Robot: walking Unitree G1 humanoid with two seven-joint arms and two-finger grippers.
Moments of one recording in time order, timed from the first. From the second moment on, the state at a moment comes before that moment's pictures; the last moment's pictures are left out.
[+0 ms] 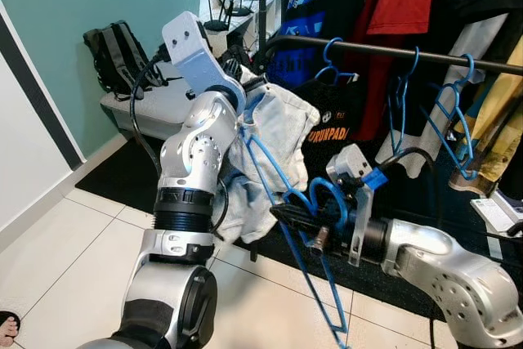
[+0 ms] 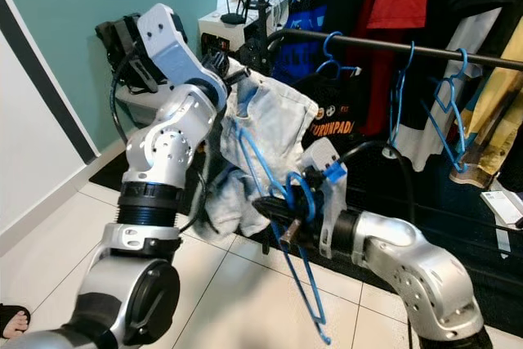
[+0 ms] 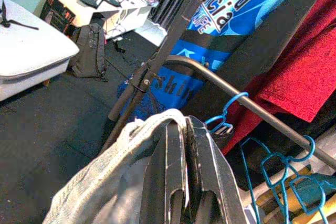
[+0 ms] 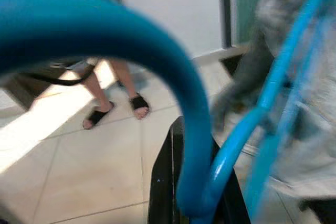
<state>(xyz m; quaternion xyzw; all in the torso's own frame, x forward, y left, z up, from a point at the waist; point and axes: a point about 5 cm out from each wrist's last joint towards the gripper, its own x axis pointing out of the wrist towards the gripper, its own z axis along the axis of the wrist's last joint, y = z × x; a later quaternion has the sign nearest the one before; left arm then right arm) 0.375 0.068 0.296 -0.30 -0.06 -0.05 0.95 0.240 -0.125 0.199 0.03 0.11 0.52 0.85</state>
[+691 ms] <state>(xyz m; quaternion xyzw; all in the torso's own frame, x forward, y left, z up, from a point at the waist) 0.374 0.062 0.296 -0.29 -0.06 -0.06 0.95 0.209 -0.193 0.263 0.23 -0.12 0.56 0.78</state>
